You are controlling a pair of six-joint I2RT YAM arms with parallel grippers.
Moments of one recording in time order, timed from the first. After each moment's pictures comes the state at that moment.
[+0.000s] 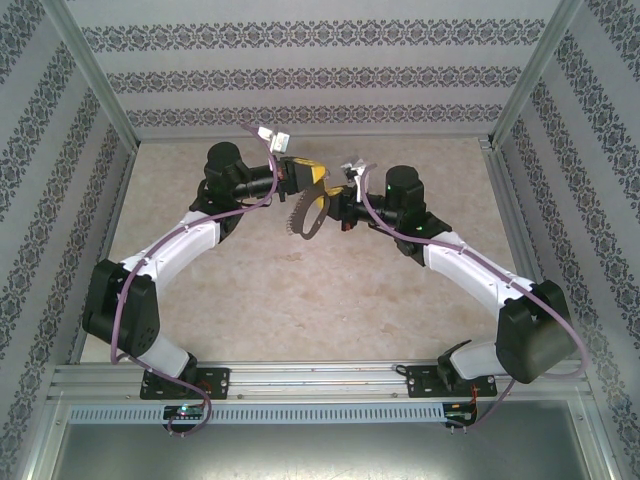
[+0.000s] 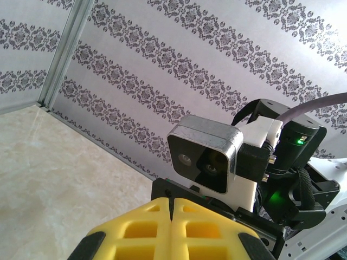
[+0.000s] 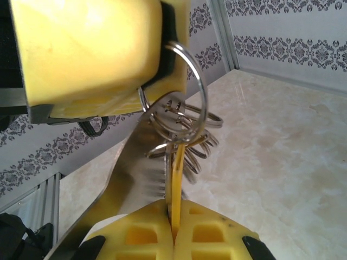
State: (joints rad) left arm -0.37 1.56 1.16 0.50 0.92 -0.60; right arm 0.49 1.39 0.97 0.21 -0.69 0.26
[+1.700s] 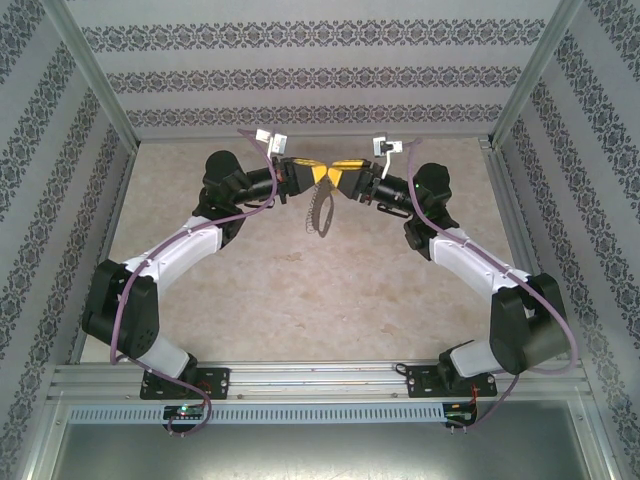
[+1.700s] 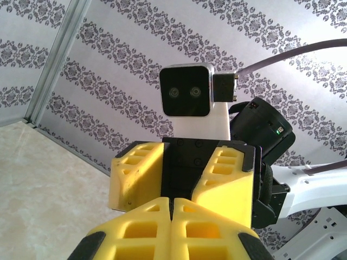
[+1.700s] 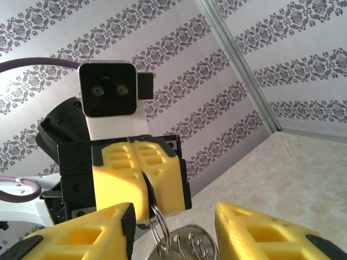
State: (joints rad) left arm -0.39 1.55 1.11 0.67 0.89 -0.70; right arm 0.36 1.44 0.93 0.75 -0.84 0.76
